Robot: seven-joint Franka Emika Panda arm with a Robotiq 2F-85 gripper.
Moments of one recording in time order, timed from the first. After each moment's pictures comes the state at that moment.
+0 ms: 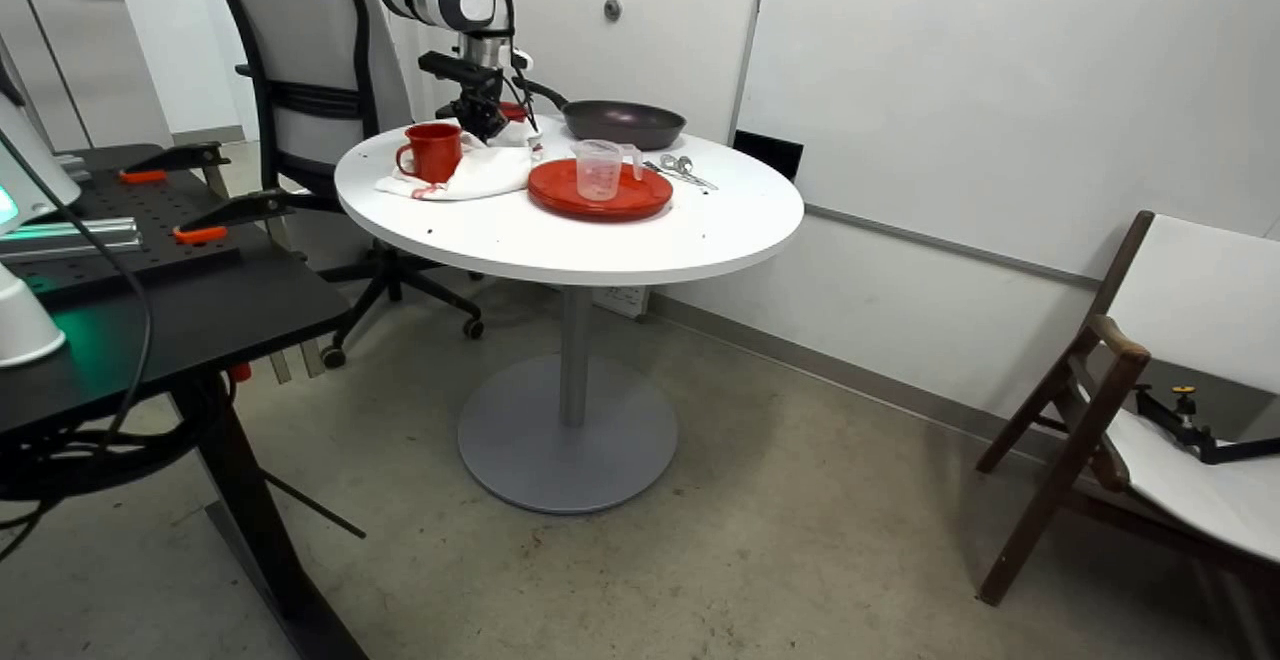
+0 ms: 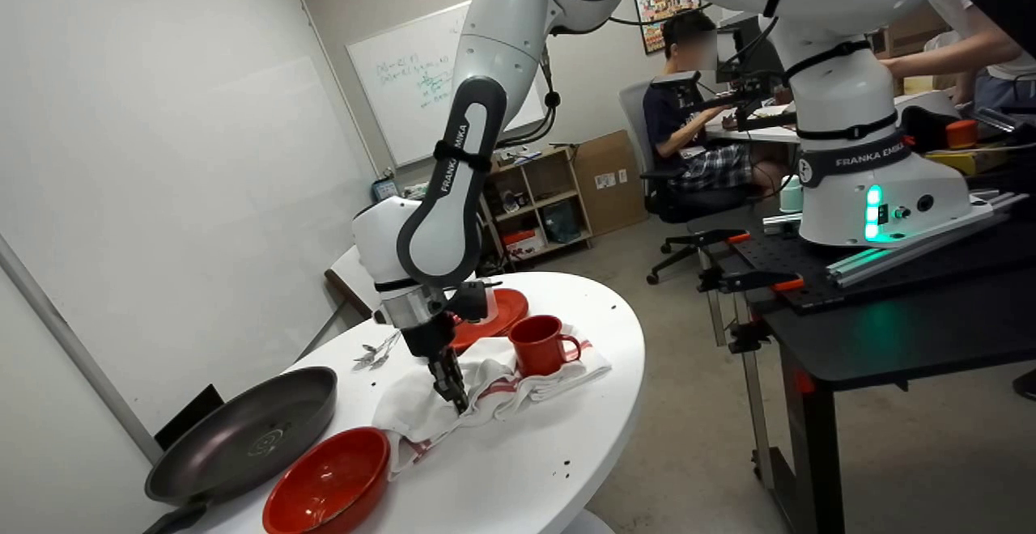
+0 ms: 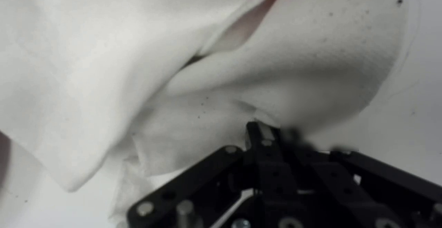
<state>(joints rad) 0.06 0.93 0.14 -1.60 -0.06 2.49 -0.09</state>
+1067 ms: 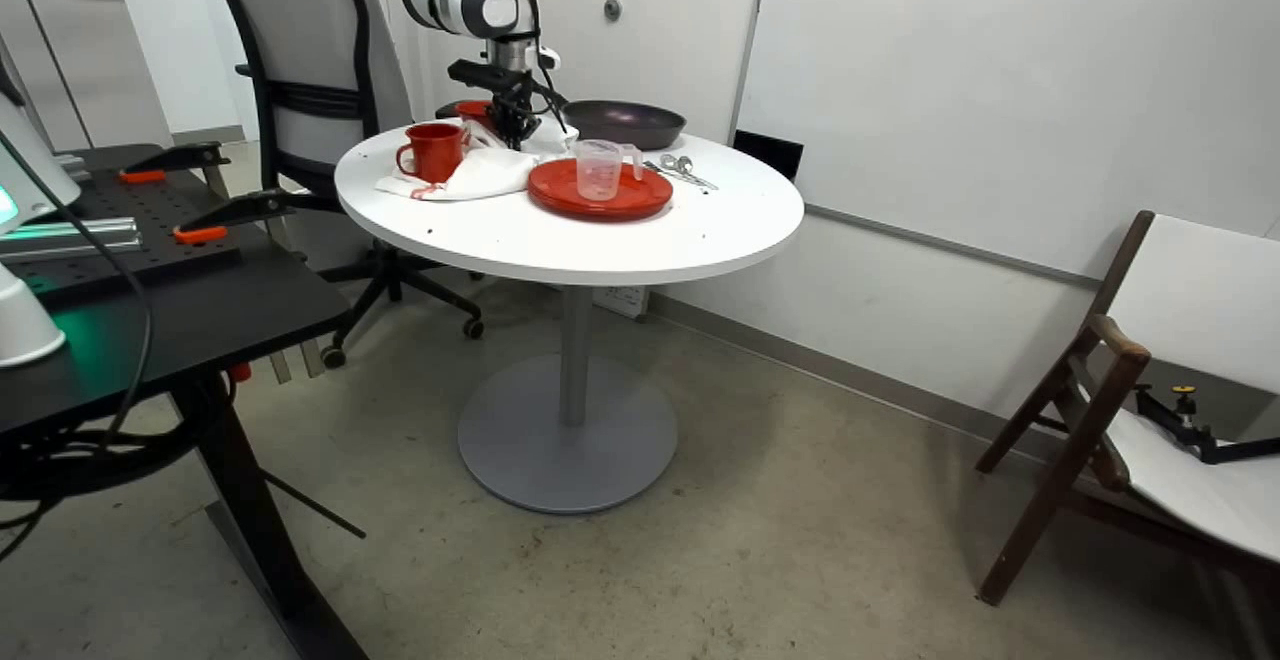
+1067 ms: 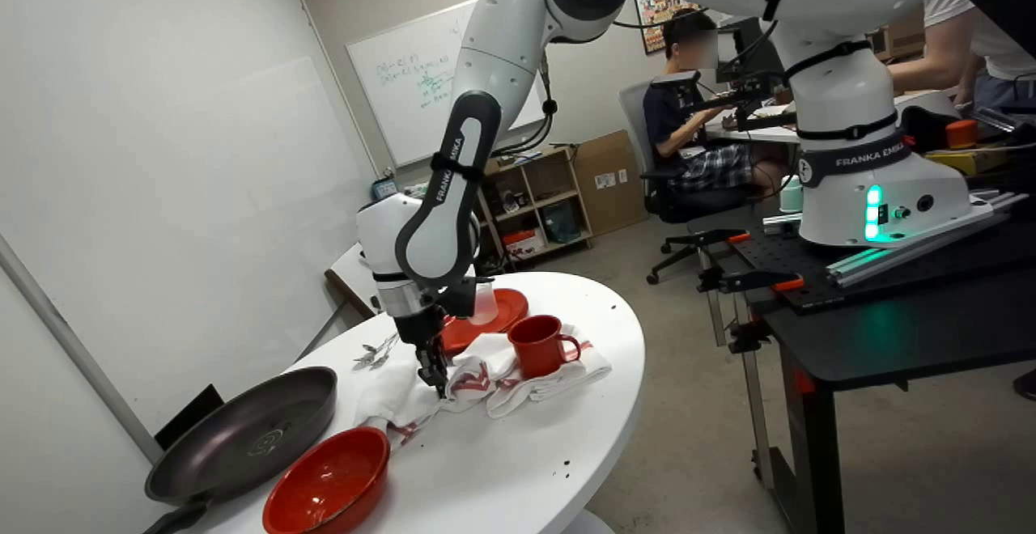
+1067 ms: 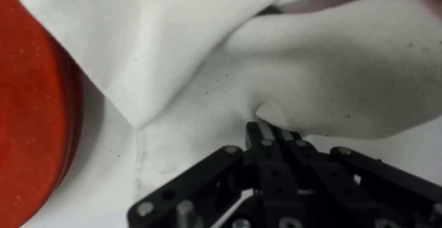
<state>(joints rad) 0.05 0.97 0.08 -1.52 -0.06 2.57 -0.08</state>
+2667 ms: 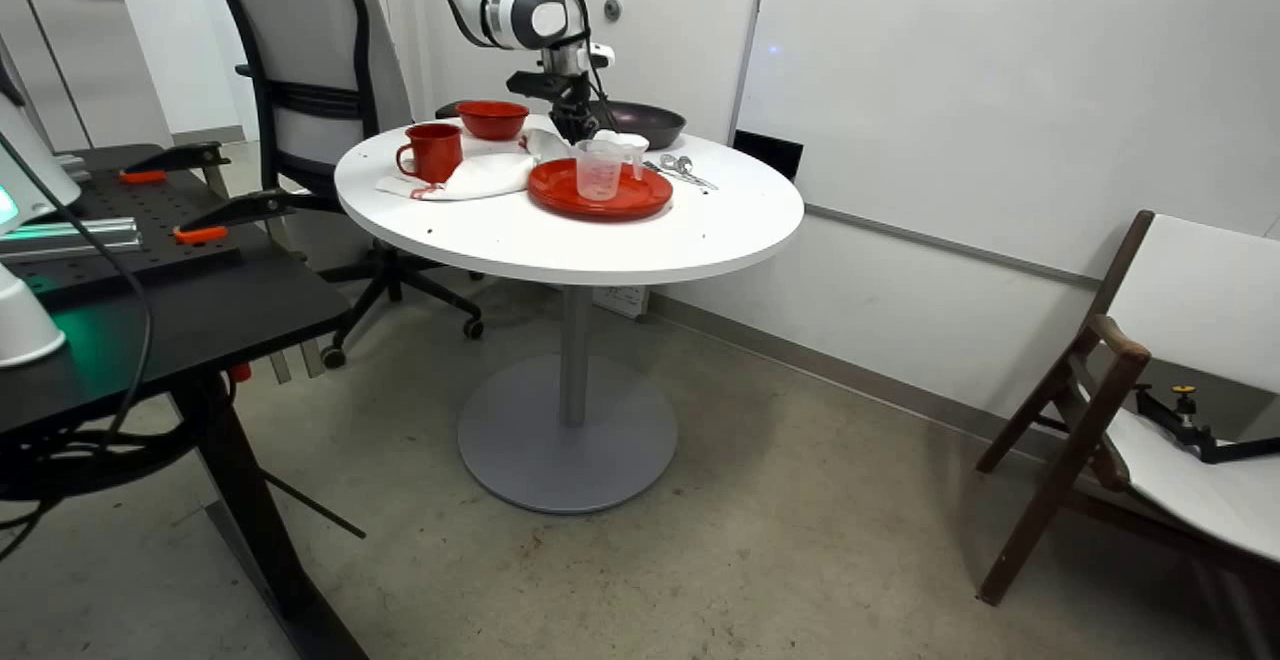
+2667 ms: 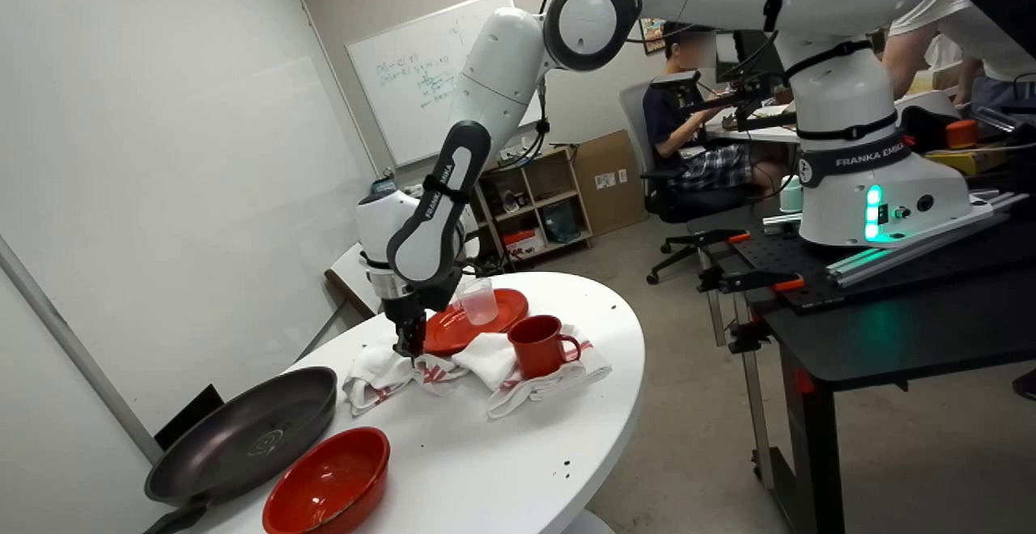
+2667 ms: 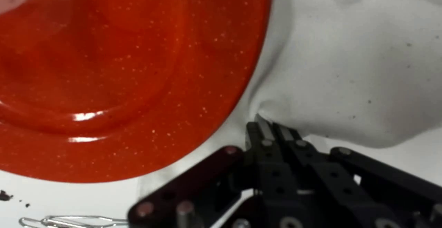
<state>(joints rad) 0.03 1.12 -0.04 -1.26 -0.06 2.60 0.05</state>
